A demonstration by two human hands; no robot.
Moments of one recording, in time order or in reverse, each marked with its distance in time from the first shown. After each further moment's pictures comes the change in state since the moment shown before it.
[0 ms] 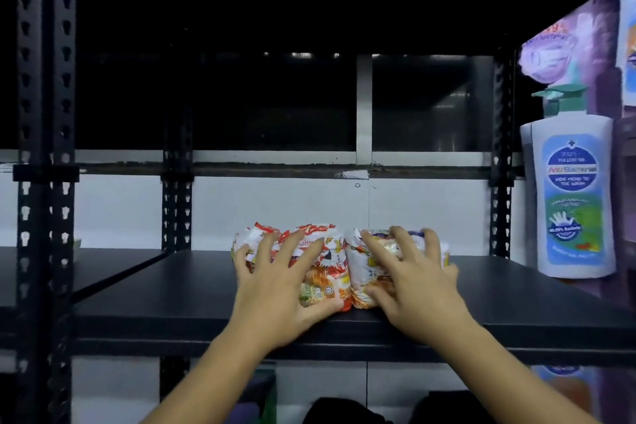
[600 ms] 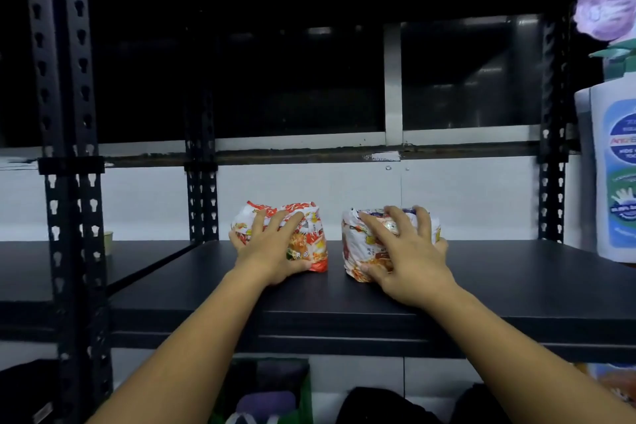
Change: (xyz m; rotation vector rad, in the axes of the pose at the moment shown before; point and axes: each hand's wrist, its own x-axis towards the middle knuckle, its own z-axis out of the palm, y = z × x) left_hand 0.071 -0.107 0.053 -0.034 -0.330 -0.190; right_hand 0.059 -0.042 0.051 0.167 -0.041 -0.005
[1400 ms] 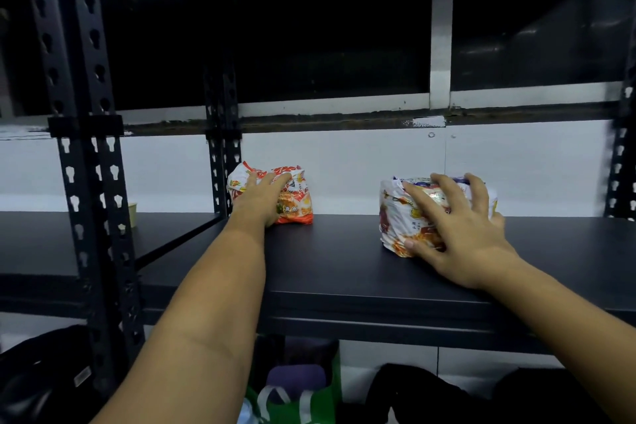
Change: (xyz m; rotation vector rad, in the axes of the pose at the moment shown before) left_hand 0.089 -0.110 0.018 0.081 -0.037 -0.097; right_hand 0.016 -0.002 0.020 -0.048 -0.009 -0.008
